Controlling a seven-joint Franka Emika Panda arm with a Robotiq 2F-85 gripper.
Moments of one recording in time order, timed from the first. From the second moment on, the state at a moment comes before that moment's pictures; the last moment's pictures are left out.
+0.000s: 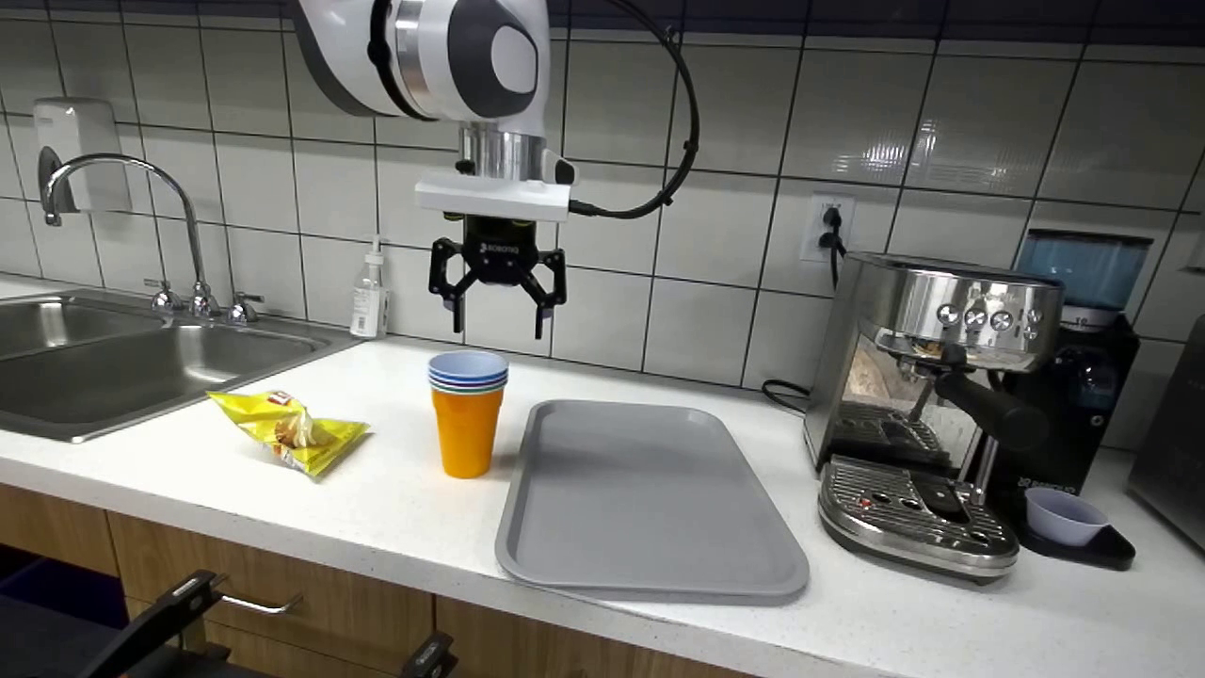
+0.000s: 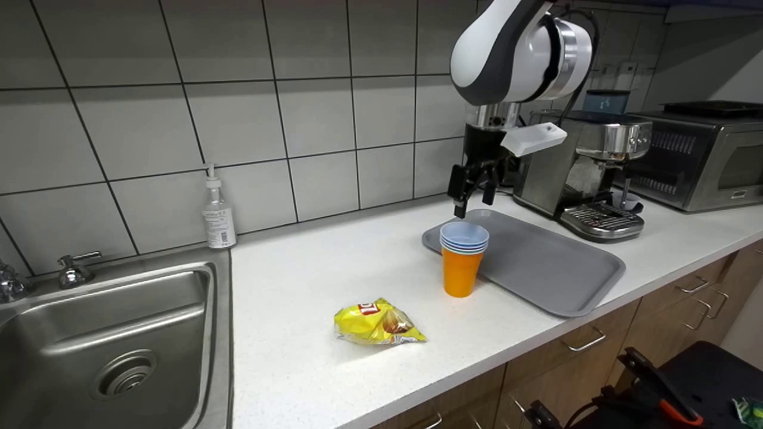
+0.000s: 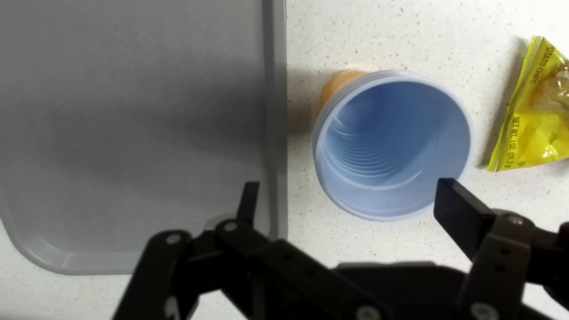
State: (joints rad) arm 0.01 0.02 -0.08 -2.43 0.03 2.52 -0.42
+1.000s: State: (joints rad) arm 0.01 -0.17 -0.07 -2.57 -0.07 2.49 -0.39
